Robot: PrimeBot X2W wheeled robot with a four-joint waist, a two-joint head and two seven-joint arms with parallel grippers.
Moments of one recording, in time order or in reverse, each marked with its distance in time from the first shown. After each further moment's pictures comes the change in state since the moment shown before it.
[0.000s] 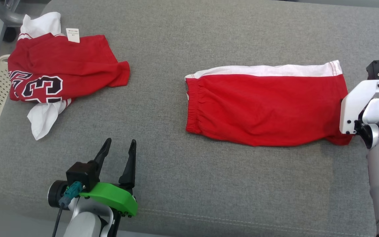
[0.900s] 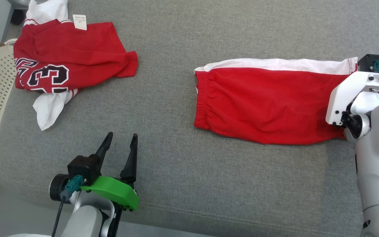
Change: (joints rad) left arm -0.048 0.002 -0.019 0.026 -0.013 0.000 -0.005; right arm -0.094 0.053 -0.049 0.123 0.065 -0.001 0.042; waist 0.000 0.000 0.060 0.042
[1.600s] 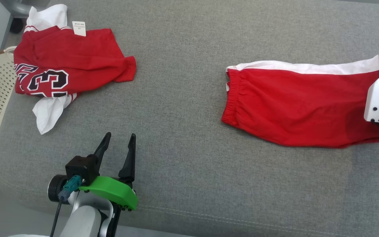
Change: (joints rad) left arm 0.000 0.006 -0.006 0.001 -0.018 0.016 -0.005; right arm 0.017 -0.124 -0.035 -0.079 -0.064 0.001 0.048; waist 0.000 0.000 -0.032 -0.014
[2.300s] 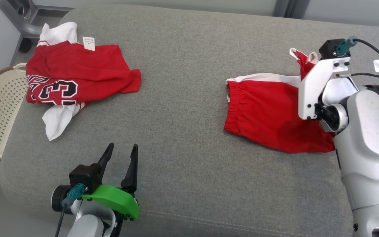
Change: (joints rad) left arm 0.030 0.004 -0.020 0.011 -0.018 0.009 0.002; right arm -0.011 0.117 0.281 -0.100 0.206 -0.001 0.090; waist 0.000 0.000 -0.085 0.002
